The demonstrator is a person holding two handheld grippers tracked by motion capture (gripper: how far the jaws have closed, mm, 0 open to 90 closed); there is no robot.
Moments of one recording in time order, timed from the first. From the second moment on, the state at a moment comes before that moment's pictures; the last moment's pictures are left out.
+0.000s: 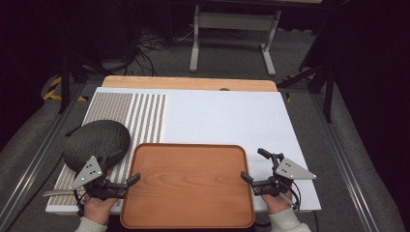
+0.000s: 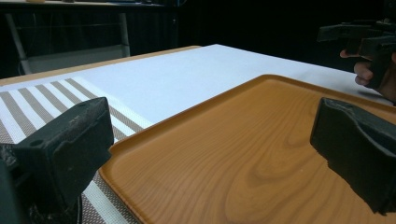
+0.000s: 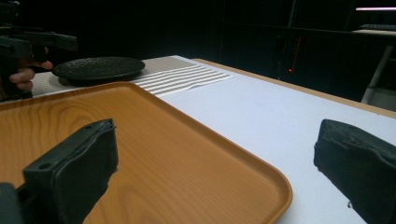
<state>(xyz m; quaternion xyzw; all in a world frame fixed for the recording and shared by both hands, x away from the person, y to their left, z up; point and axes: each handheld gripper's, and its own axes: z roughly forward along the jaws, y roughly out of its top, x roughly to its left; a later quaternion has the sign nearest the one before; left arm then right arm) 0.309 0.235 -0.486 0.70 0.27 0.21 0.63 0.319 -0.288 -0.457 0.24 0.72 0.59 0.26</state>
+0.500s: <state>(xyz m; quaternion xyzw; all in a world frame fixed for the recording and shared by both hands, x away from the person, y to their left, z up) 0.308 0.235 -0.481 0.71 0.25 0.21 0.62 0.320 -0.289 -0.456 0.24 0.72 0.59 0.26</state>
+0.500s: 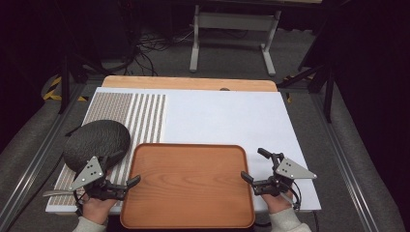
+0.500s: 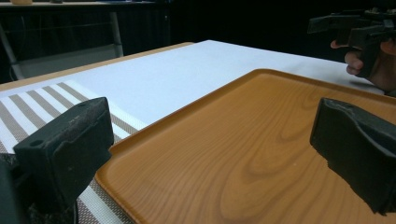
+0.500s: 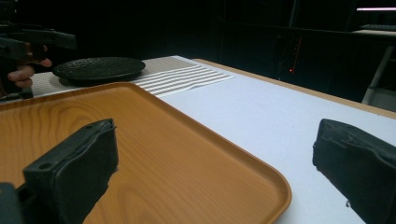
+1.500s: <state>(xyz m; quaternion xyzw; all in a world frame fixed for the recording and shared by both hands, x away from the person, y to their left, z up) 0.311 0.246 -0.439 0.77 0.19 0.16 0.59 0.322 -0.288 -0.456 0.24 0.73 0.59 0.24</state>
